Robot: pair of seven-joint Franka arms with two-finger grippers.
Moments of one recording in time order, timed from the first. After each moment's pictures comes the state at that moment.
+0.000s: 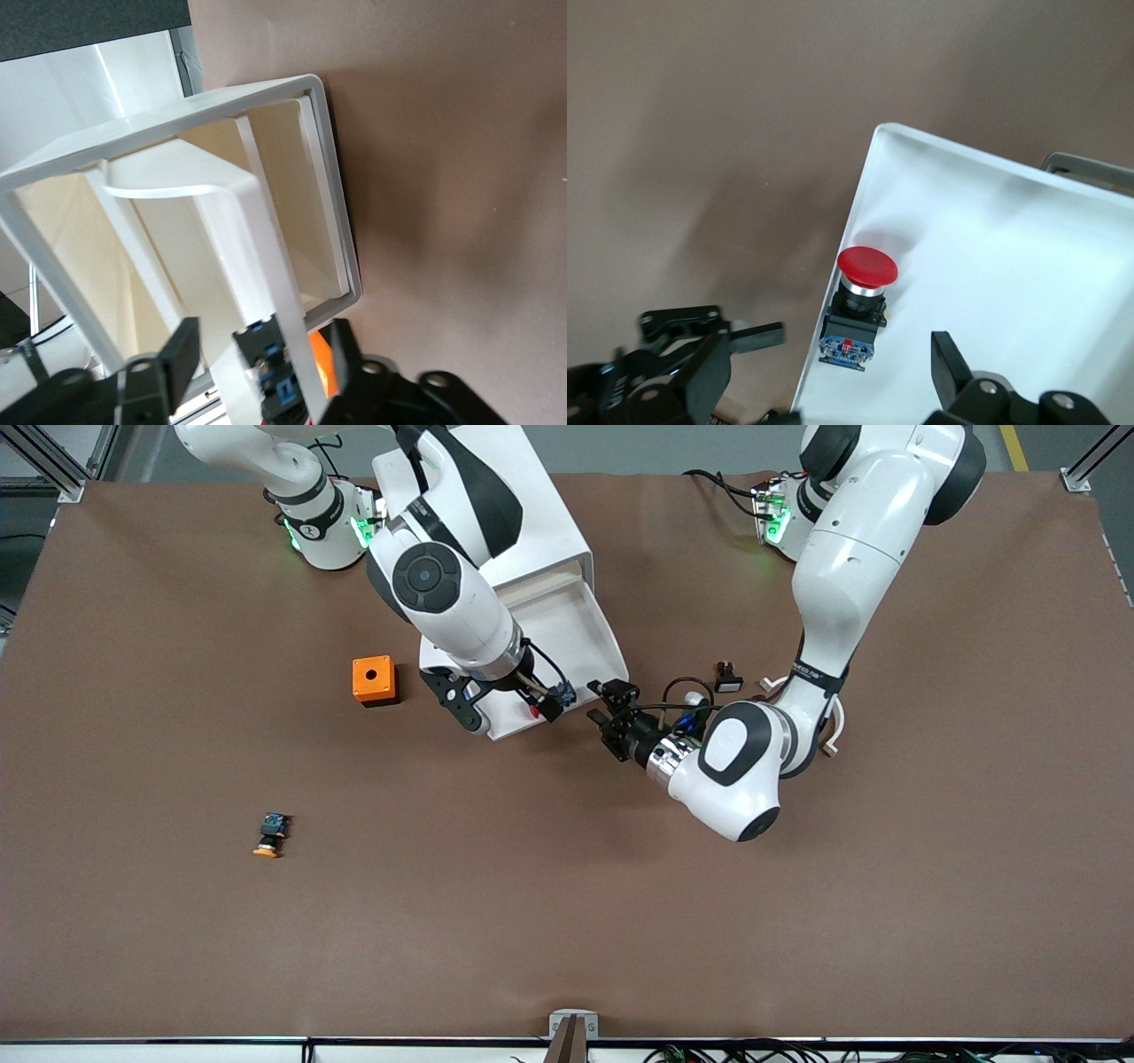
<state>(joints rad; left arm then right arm) -0.35 0.86 -0.14 -1.30 -0.92 1.52 -2.12 0.60 0.38 0.12 -1.64 0.21 2.09 1.47</state>
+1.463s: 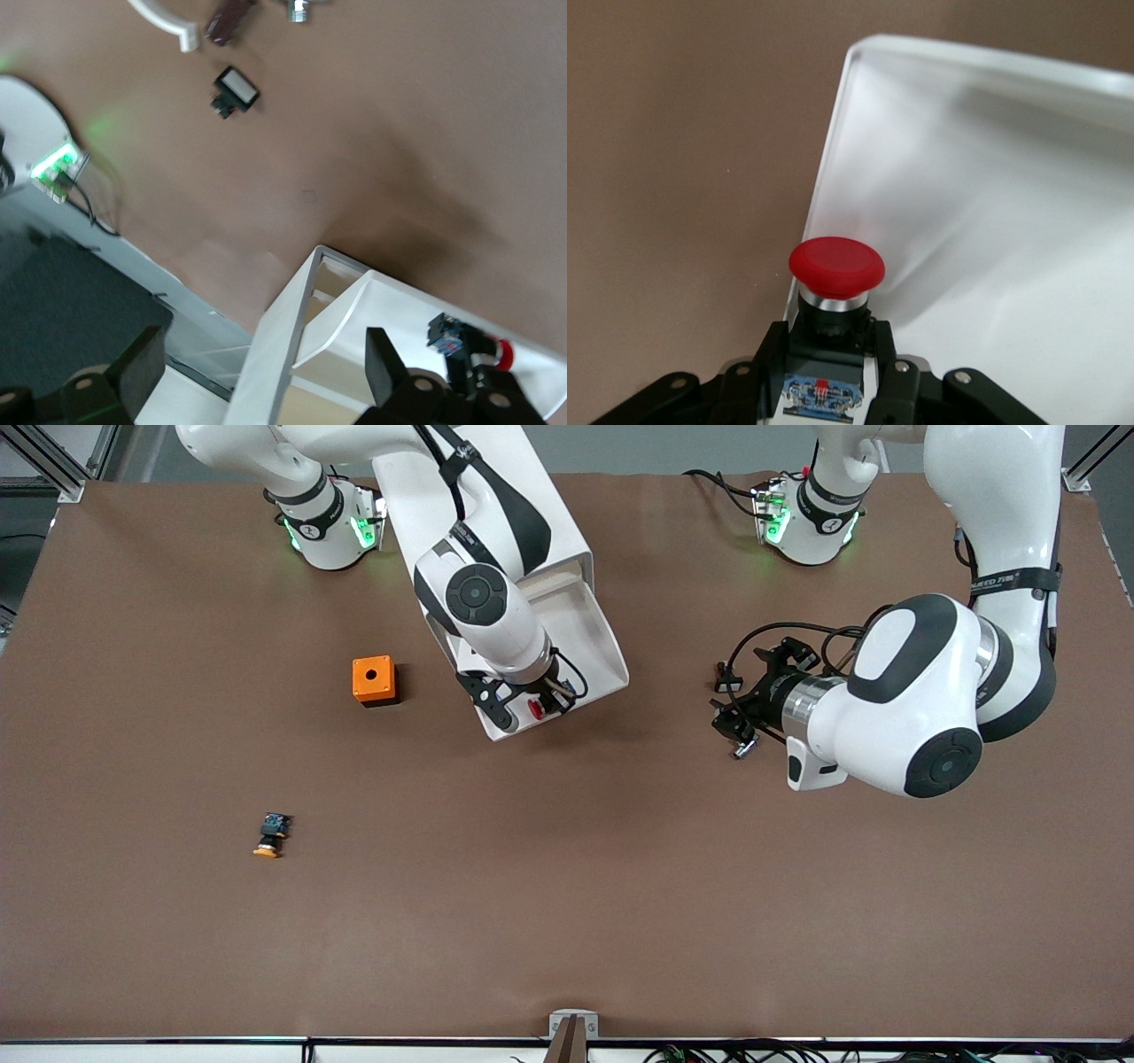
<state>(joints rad) -0.21 0.54 -0.15 -1.24 -0.41 1.26 -1.20 0.66 0.44 0.10 -1.70 0.21 2.19 1.51</state>
